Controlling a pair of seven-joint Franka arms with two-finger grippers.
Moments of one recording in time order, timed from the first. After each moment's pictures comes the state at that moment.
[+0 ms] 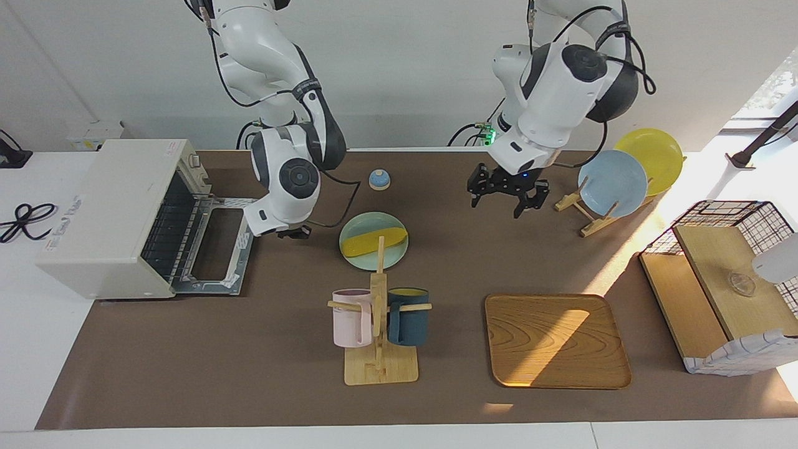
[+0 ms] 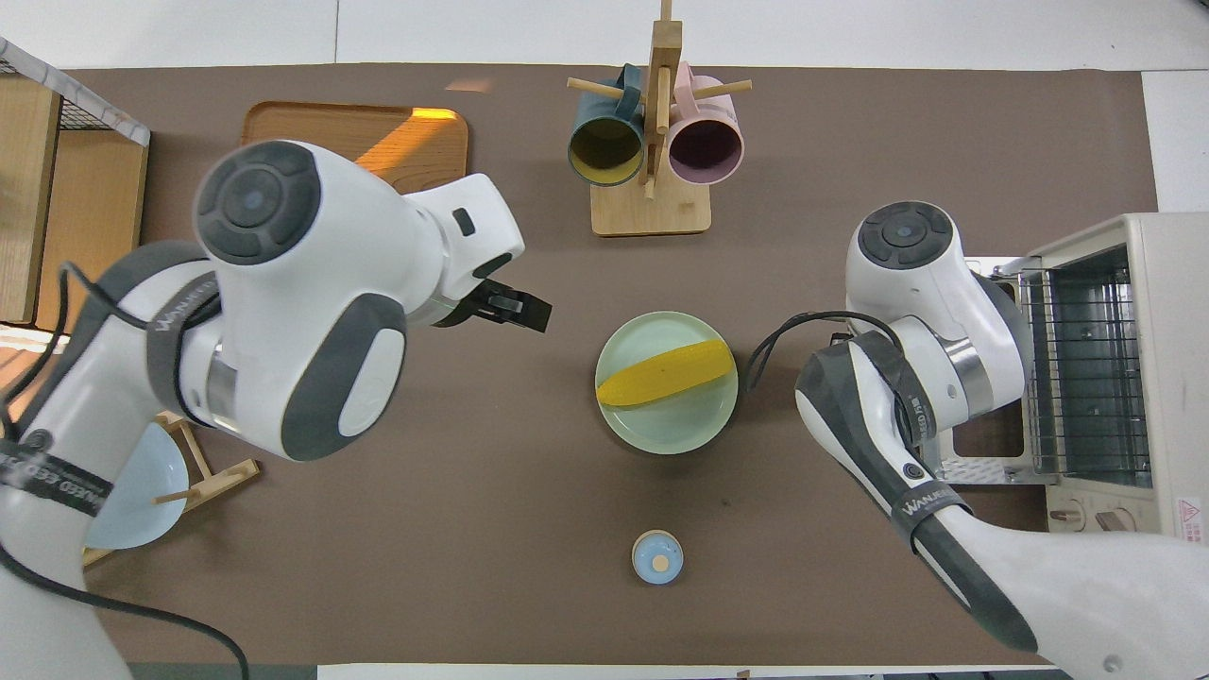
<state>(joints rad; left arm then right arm) -0.50 0.17 -0.05 -1.75 -0.16 2.02 -0.06 0.26 0.24 -0.05 -2.03 -0.25 1.92 0.65</state>
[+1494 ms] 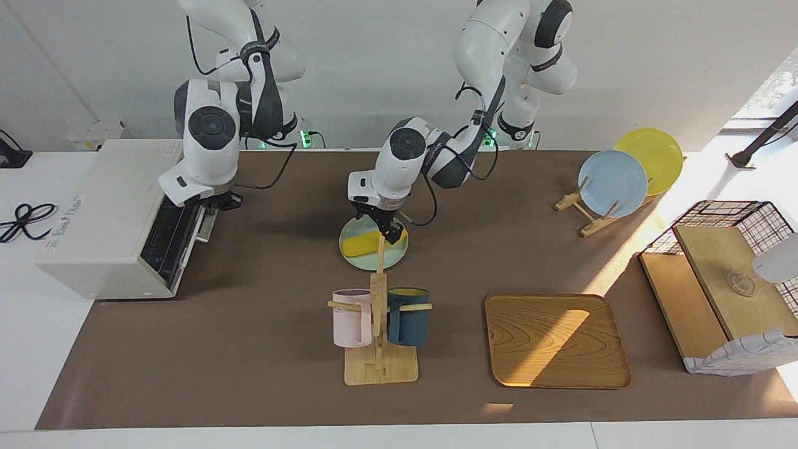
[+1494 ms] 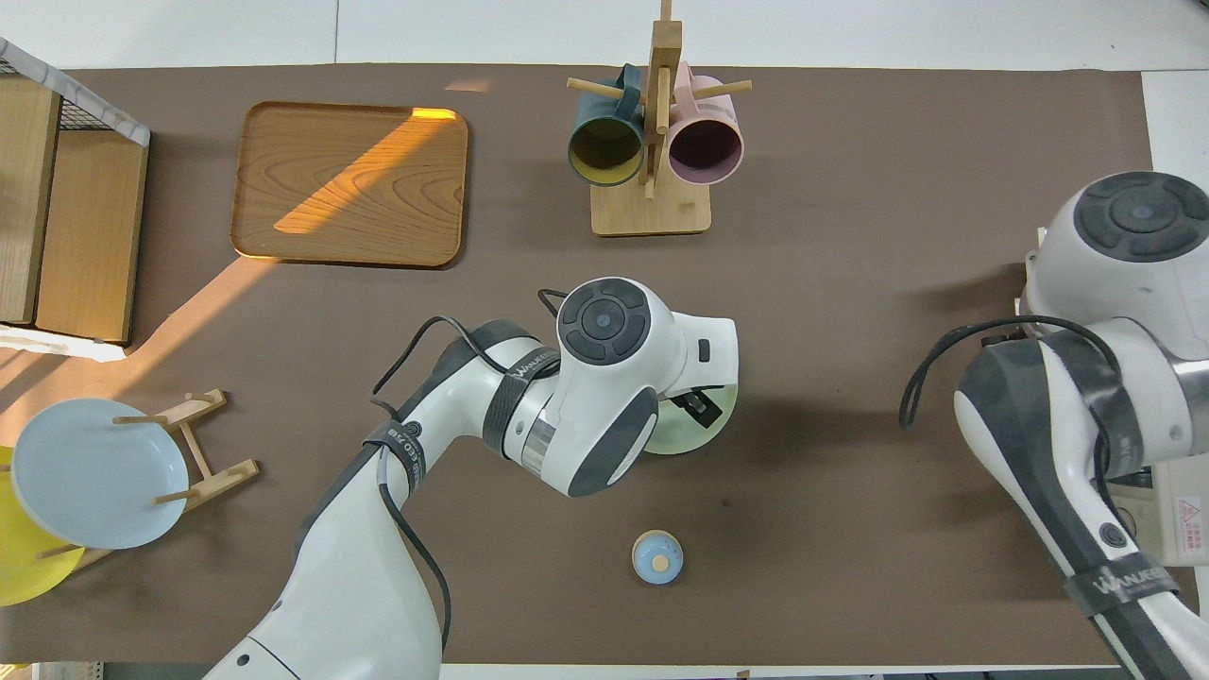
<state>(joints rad) -0.77 0.47 -0.05 -1.69 -0.27 2.27 0.23 0.08 0.00 -0.04 -2.01 -0.39 1.75 0.19</state>
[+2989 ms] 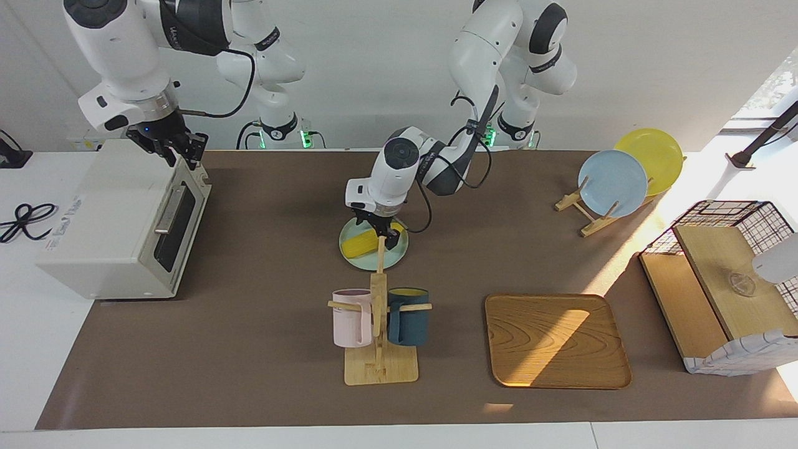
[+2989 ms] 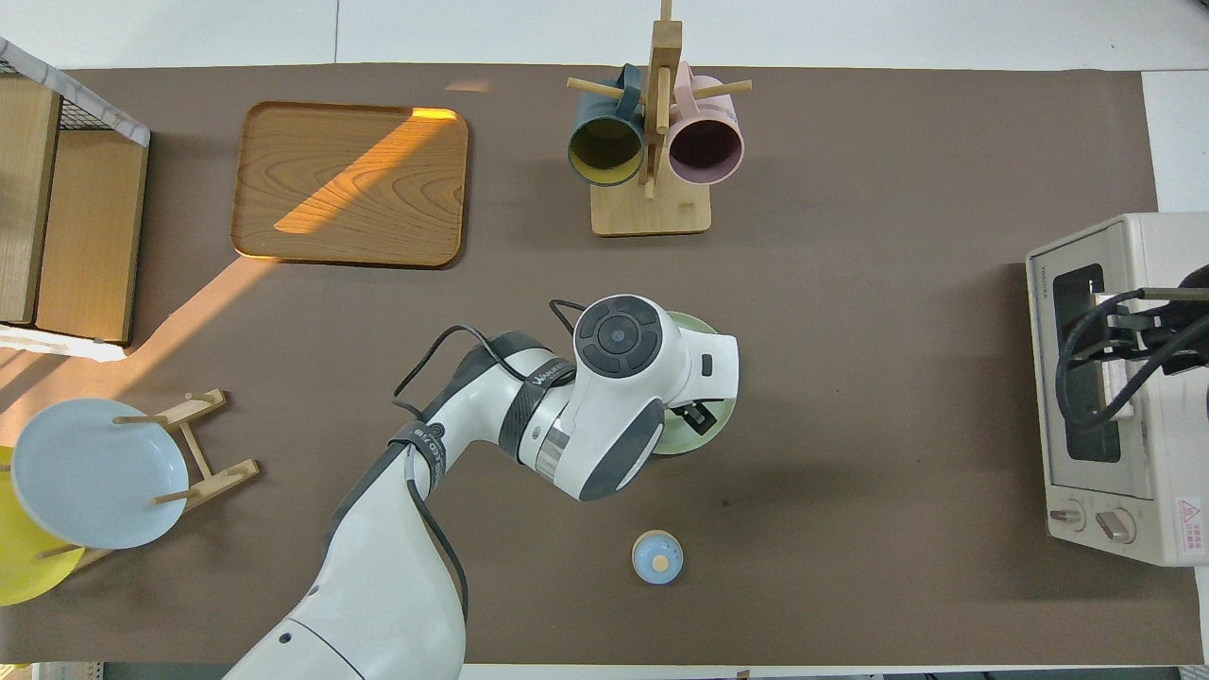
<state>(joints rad) -0.78 0.51 -0.06 -1.72 -0.26 2.31 0.25 0.01 -0.08 -0.02 -1.72 -0.09 1.47 0.08</state>
